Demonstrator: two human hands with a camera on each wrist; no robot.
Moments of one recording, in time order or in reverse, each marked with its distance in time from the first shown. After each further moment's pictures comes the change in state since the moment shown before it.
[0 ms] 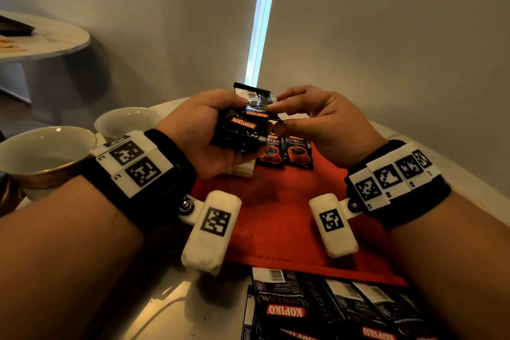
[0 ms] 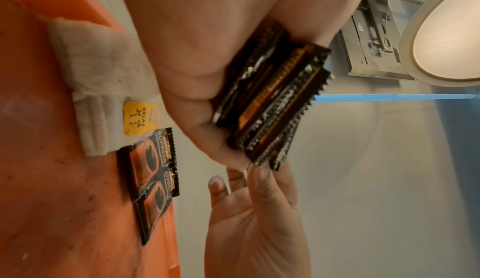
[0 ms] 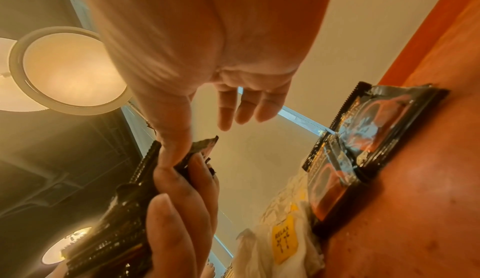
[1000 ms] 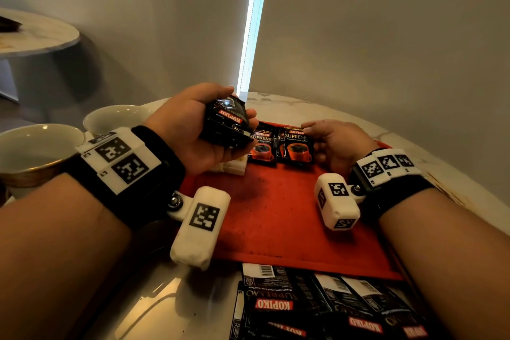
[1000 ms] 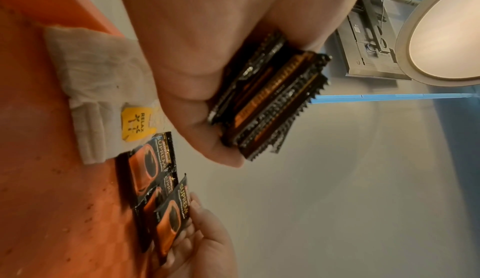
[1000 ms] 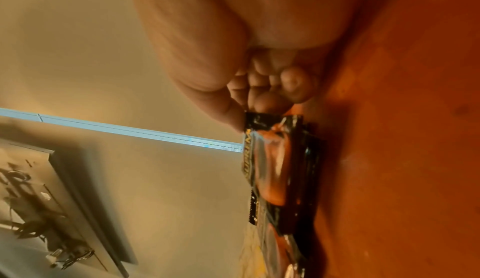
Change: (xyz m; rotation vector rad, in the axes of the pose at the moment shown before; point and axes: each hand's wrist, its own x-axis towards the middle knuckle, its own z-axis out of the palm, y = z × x) left_hand -0.005 0.003 0.005 -0.028 0.068 -0.020; right_hand 0.004 0.083 -0.030 0.327 0.355 0.677
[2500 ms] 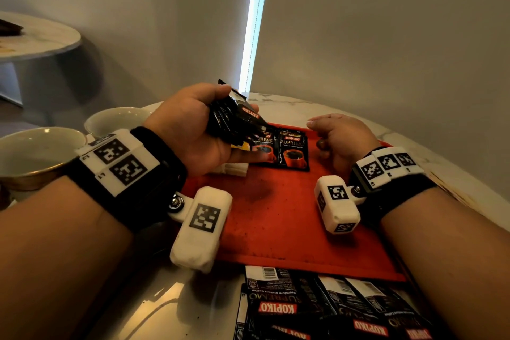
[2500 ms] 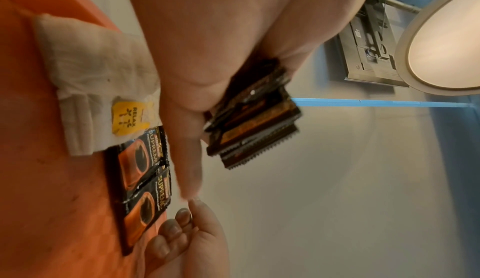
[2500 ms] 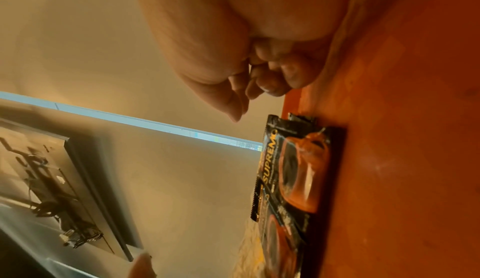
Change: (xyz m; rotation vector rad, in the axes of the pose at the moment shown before) left_hand 0.006 0.001 -0.003 -0.041 -0.099 -0.014; right_hand 0.000 -0.007 0.003 -0.037 0.129 -0.056
